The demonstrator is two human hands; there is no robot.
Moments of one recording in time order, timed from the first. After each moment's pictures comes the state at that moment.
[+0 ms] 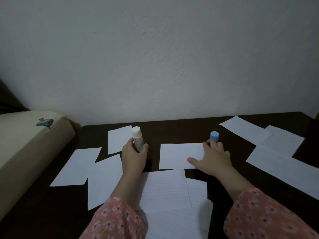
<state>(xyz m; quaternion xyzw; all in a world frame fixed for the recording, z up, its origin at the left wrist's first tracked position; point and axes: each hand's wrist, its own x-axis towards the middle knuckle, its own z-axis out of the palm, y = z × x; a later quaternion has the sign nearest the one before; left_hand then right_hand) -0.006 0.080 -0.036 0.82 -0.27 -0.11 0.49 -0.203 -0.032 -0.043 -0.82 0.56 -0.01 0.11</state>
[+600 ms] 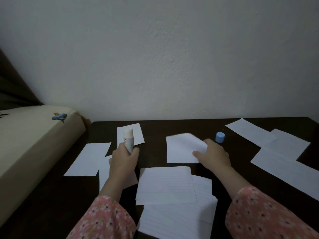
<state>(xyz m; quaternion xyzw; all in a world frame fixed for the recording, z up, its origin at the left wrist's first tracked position) 0.021 0.135 -0.028 0.87 -0.28 -0.08 0.39 -0.190 -0.014 -0.027 -0.77 0.57 -0.15 0.22</state>
